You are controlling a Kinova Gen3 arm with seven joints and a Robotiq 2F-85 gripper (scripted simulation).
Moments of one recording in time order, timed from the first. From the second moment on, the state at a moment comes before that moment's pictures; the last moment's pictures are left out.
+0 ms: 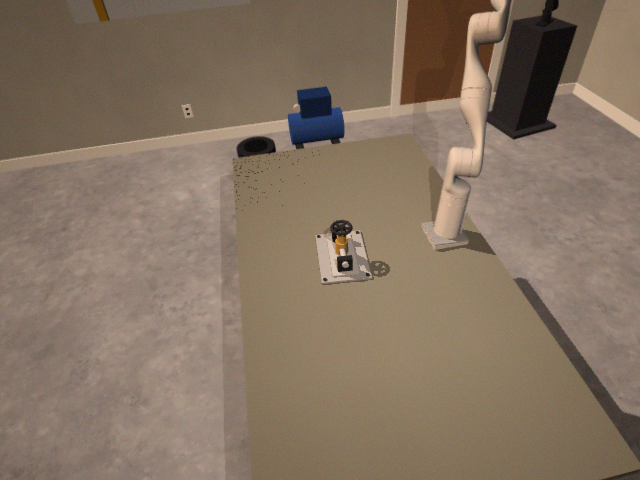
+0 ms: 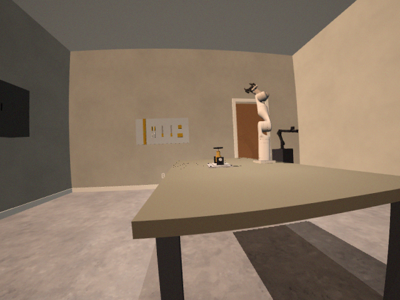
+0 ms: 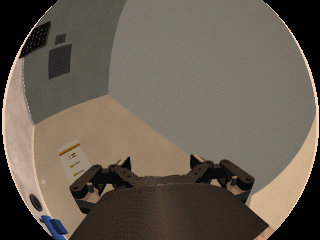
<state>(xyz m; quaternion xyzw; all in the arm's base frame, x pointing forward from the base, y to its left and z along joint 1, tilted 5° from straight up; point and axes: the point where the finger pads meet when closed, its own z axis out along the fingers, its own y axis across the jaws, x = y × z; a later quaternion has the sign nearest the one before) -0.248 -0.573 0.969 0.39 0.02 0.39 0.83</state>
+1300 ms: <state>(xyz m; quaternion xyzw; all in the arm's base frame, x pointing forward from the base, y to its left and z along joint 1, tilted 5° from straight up) -0.141 -0.530 0.999 0.41 0.08 0.45 0.79</state>
